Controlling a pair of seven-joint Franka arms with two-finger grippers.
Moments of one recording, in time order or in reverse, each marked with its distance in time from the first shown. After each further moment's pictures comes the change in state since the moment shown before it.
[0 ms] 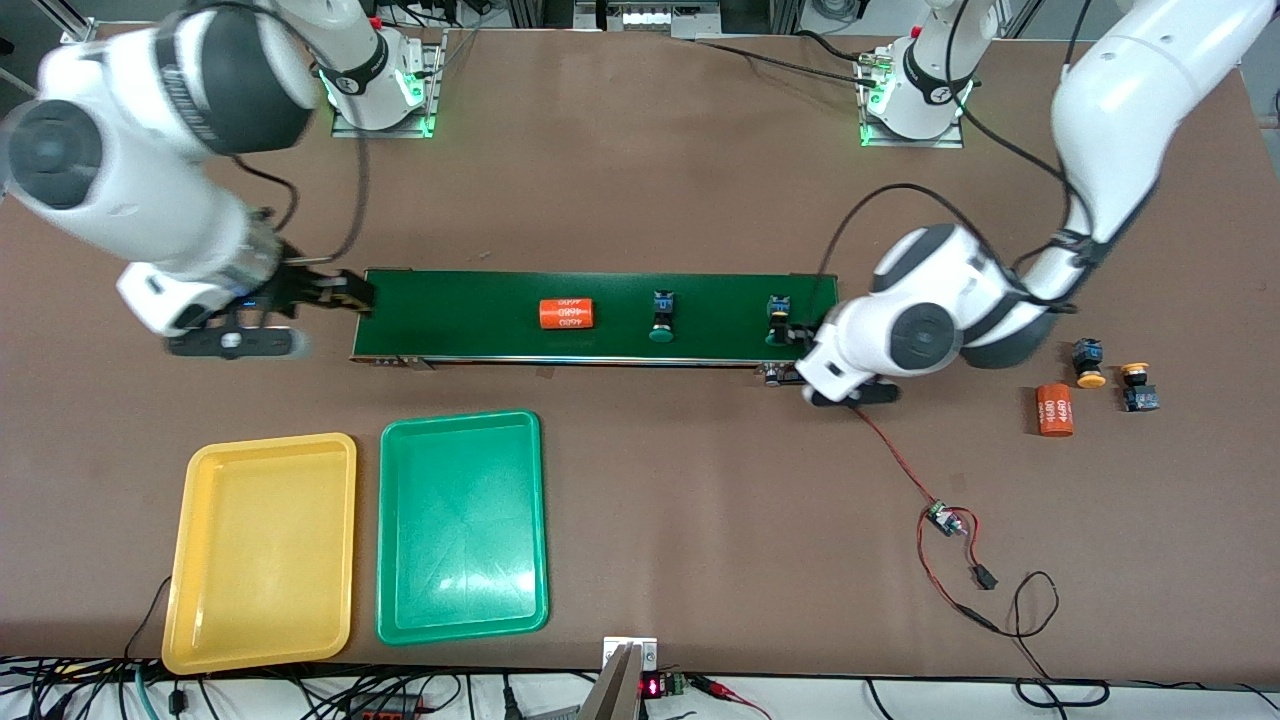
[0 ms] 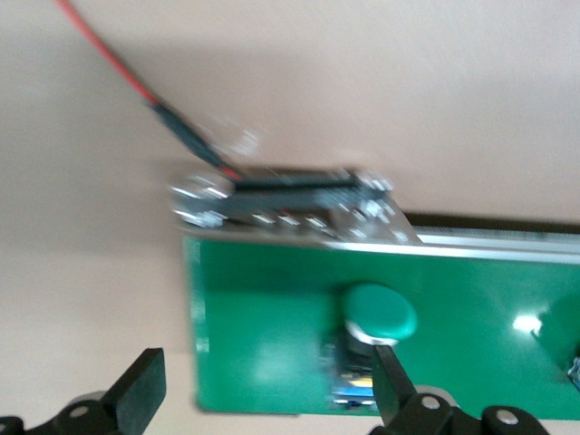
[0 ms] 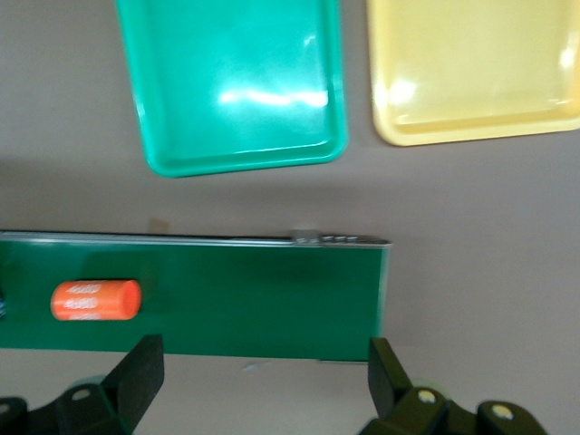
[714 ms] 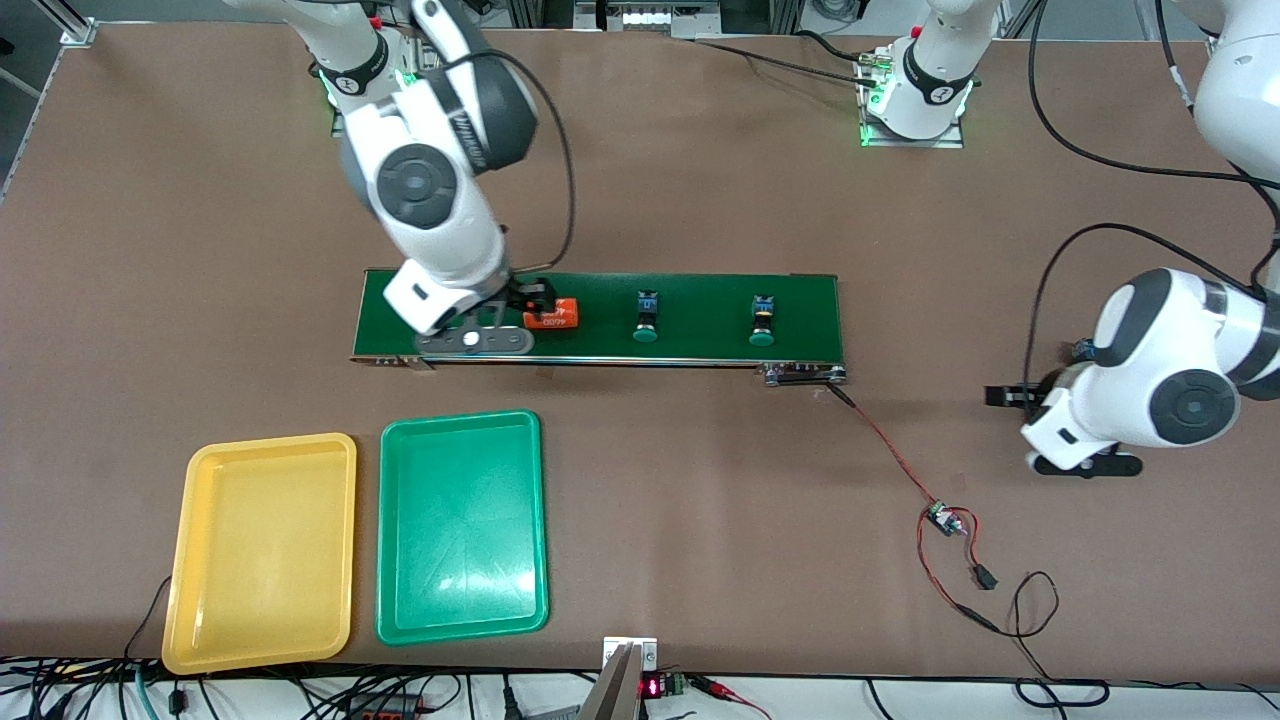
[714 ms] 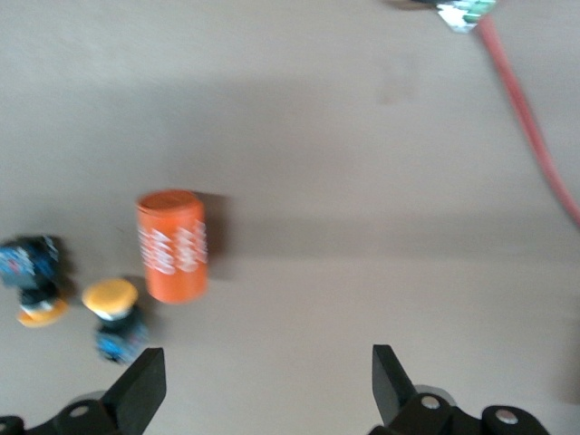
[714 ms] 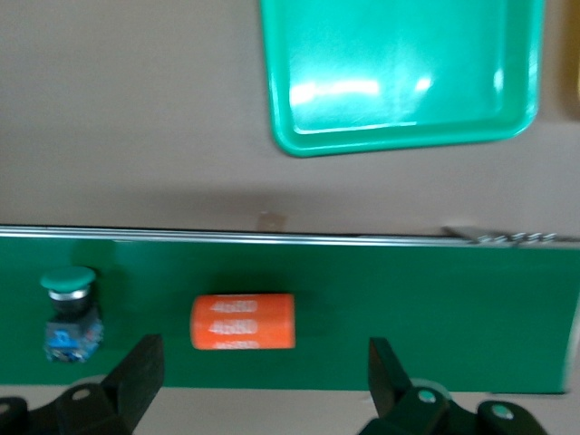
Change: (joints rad) left arm 0.194 -0.003 0.177 0.168 0.264 -0.099 0.474; right arm 0.277 0.184 0.002 -0.001 0.001 0.197 0.295
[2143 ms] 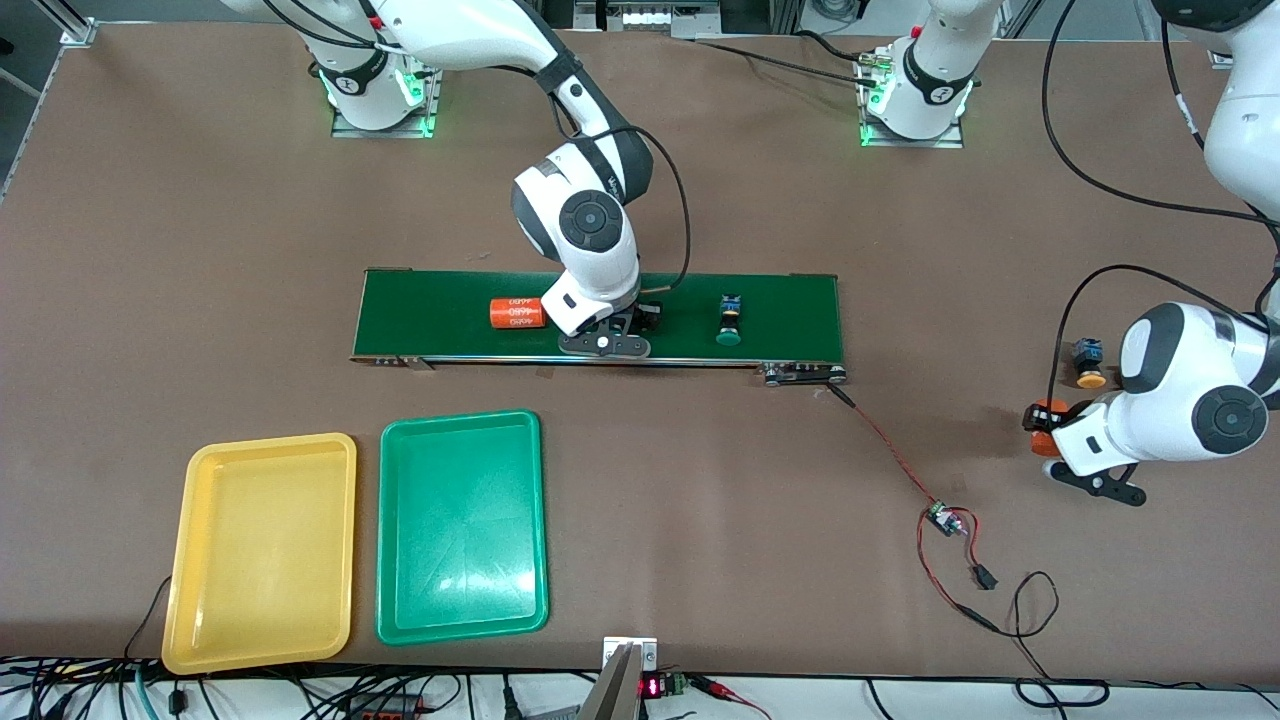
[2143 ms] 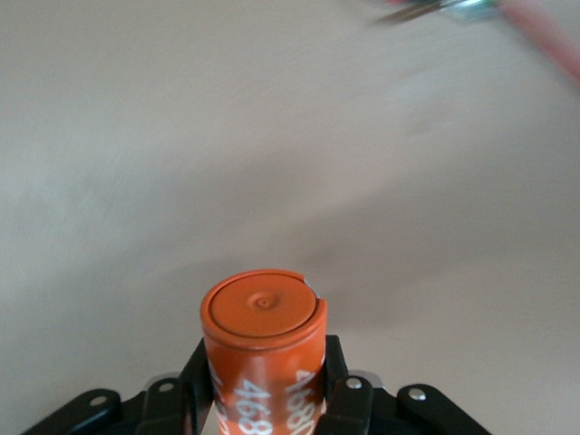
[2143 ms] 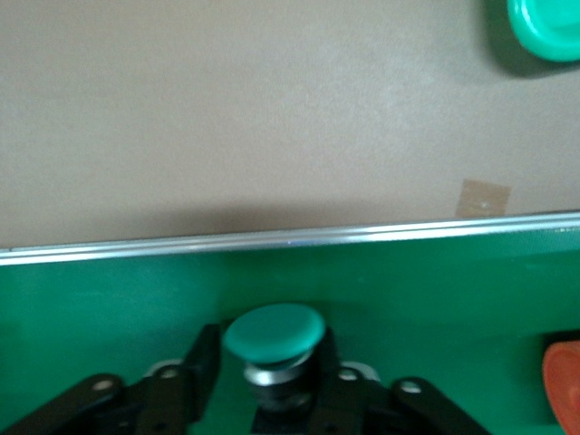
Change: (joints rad) left arm 0.039 0.079 0.039 -0.013 0.010 0.223 0.476; right arm 0.166 0.270 -0.007 0.030 0.098 0.316 0.190
